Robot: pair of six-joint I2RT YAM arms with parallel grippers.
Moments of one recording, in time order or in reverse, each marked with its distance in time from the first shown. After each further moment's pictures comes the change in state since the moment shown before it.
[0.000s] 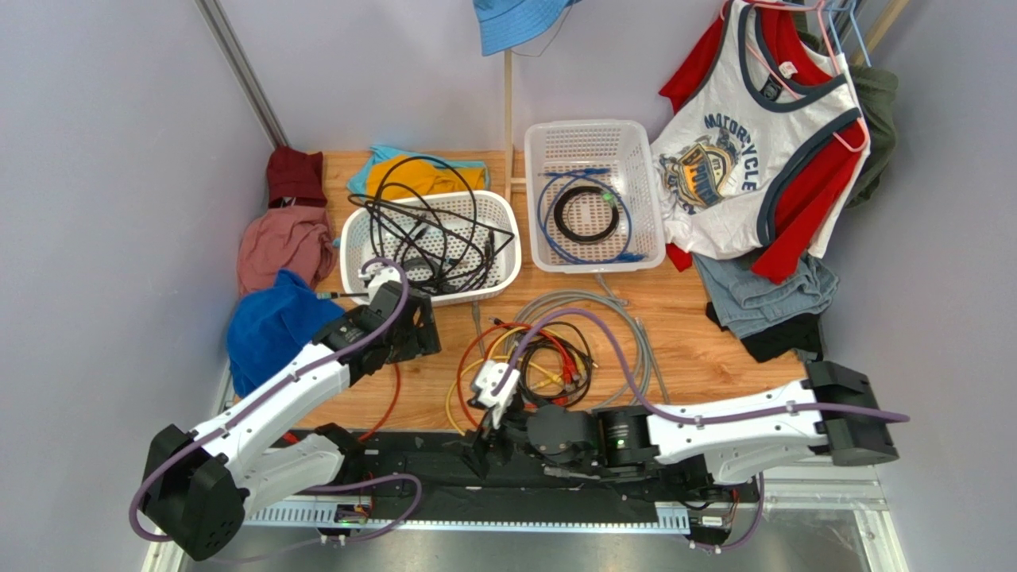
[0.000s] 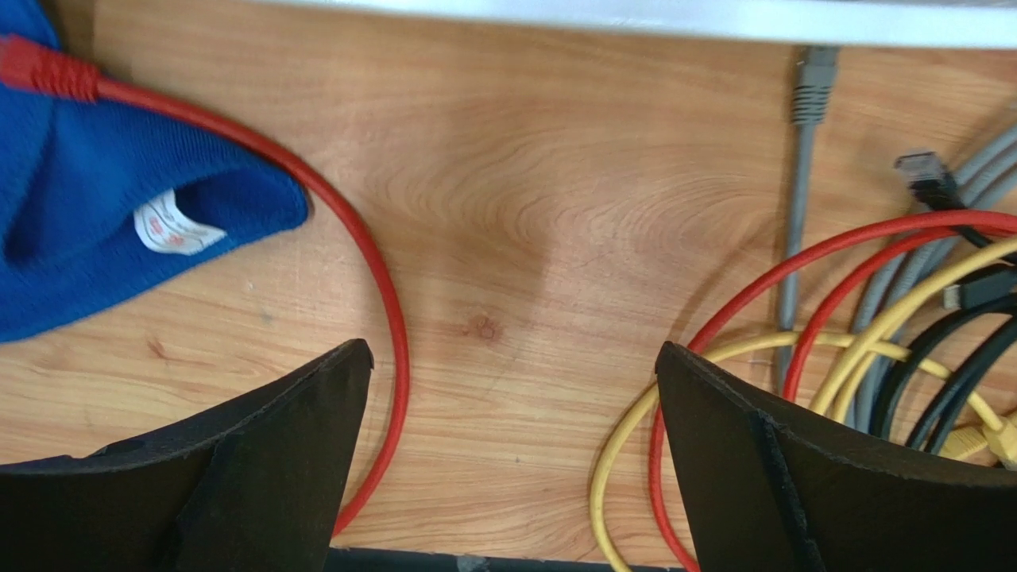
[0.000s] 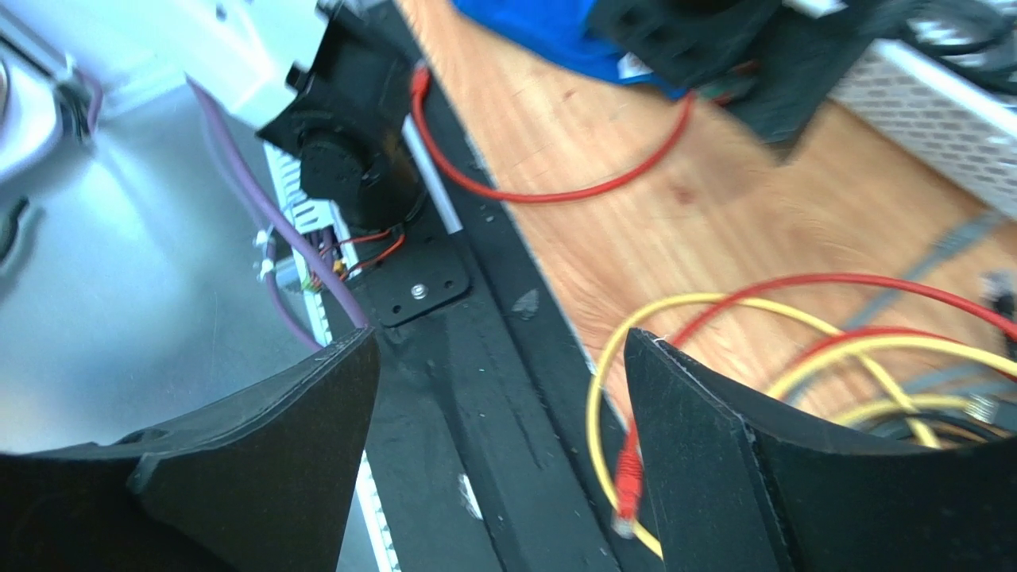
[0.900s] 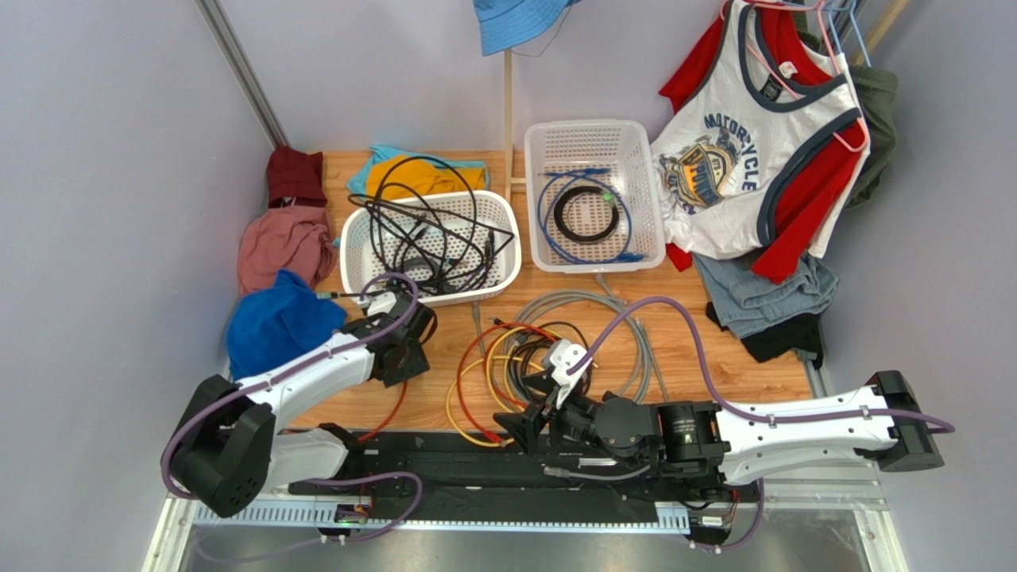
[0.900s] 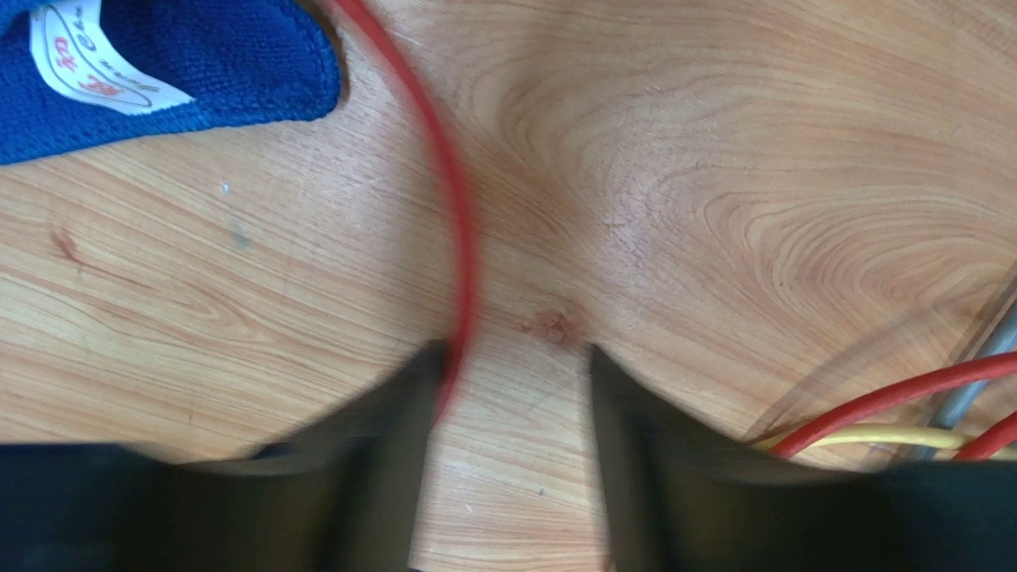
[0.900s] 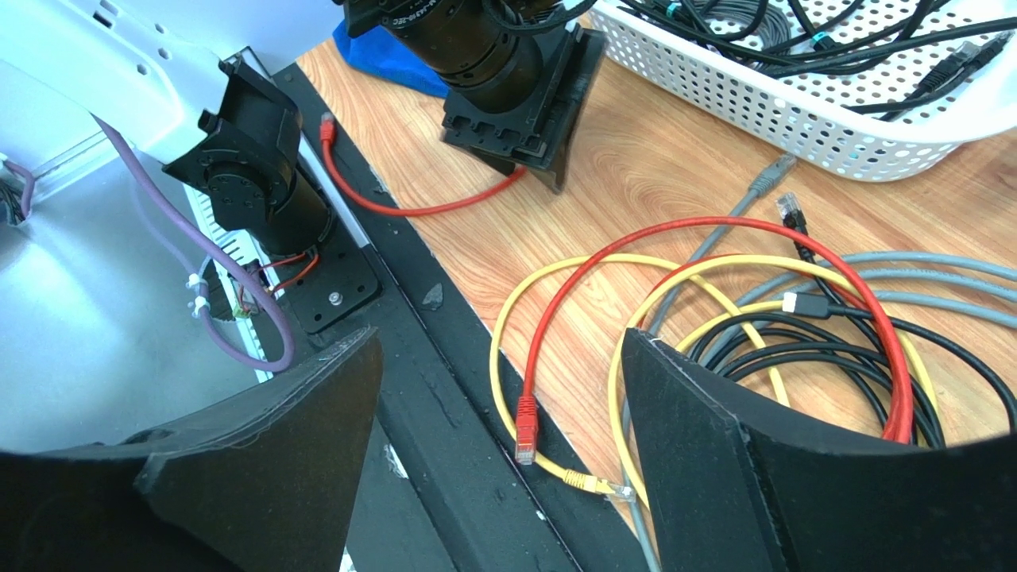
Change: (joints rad) left arm 0.013 0.190 -0.114 0.040 0.003 -0.278; right arm 0.000 -0.372 -0.142 -0.175 0.191 0.041
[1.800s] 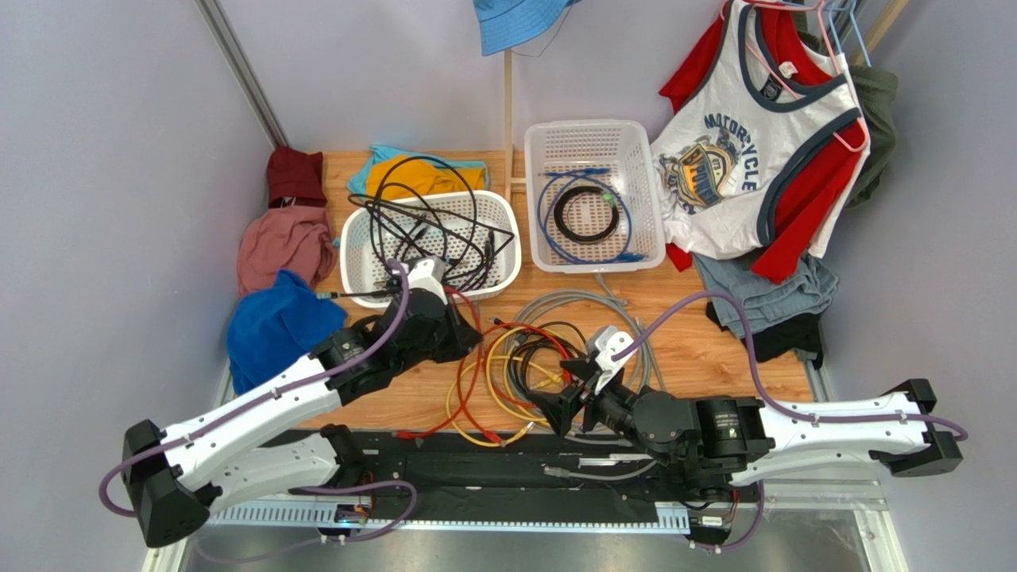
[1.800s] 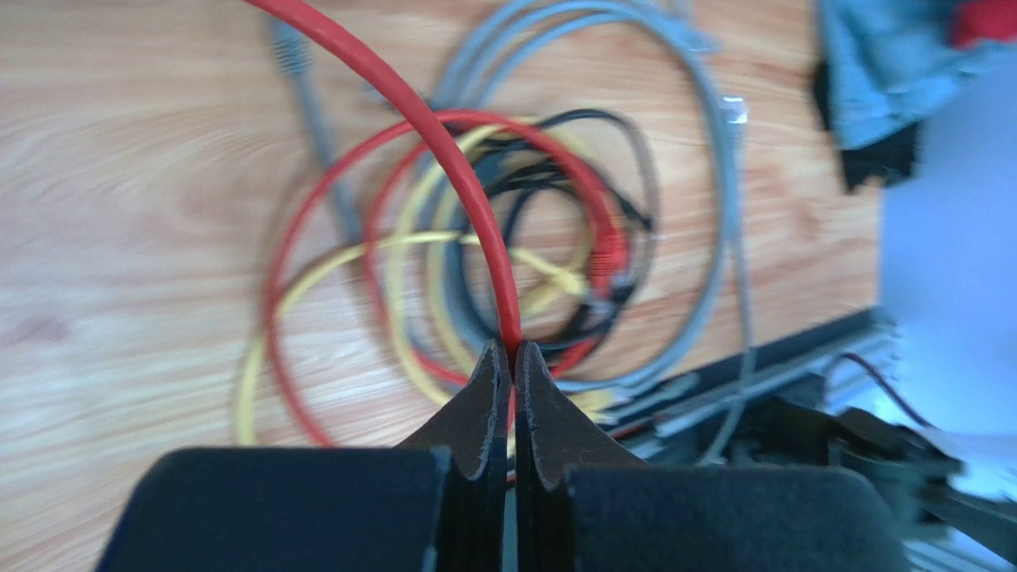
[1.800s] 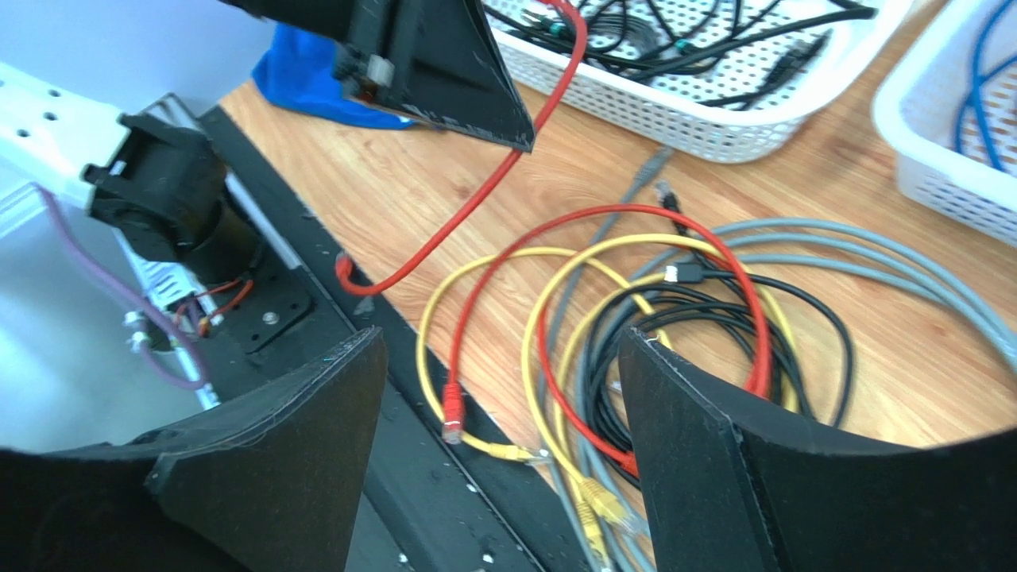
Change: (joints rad) left arm -0.331 -0.272 0.196 0.113 0.107 0.023; right arm 0.000 -0.193 0.010 -0.205 0.129 0.016
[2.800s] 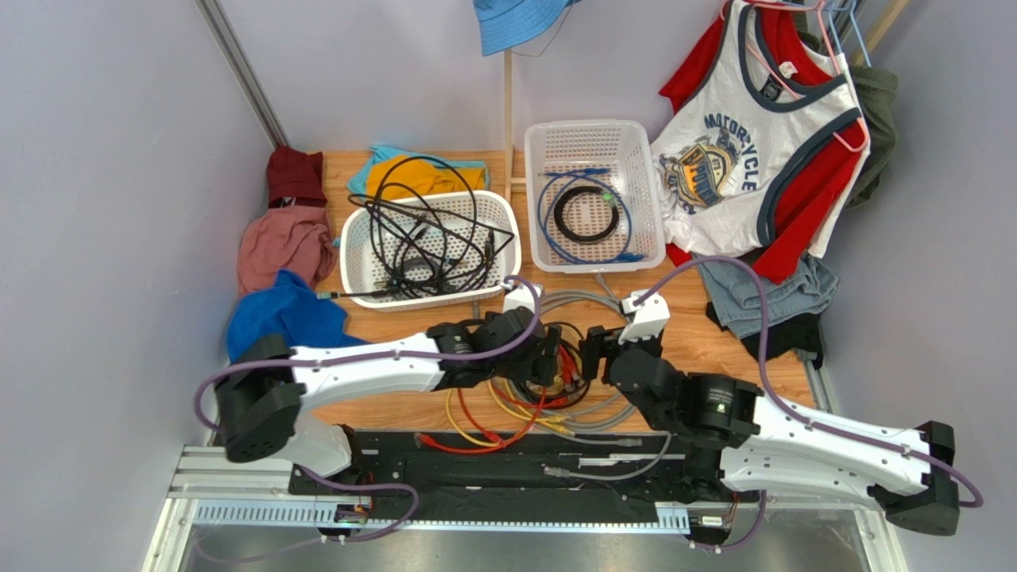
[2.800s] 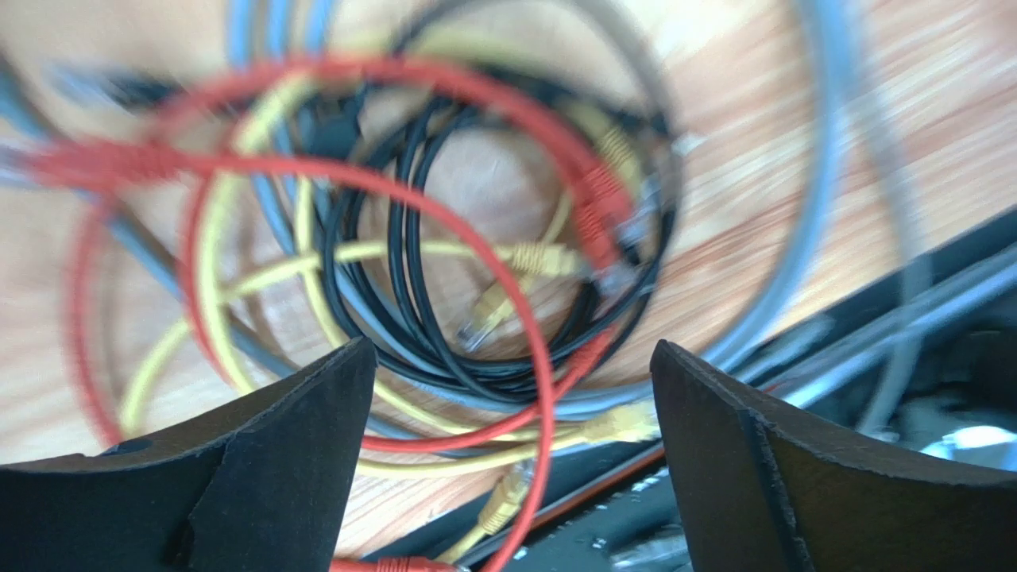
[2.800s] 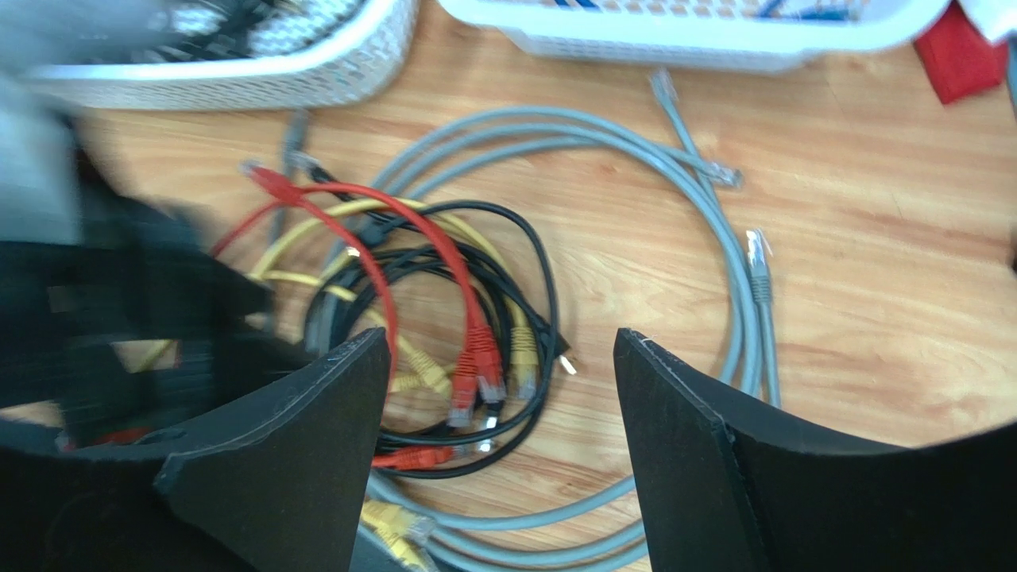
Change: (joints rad) left arm -0.250 0.560 0.178 0.168 -0.048 0.175; right arm -0.342 0.027 0.035 -0.349 0.148 0.260
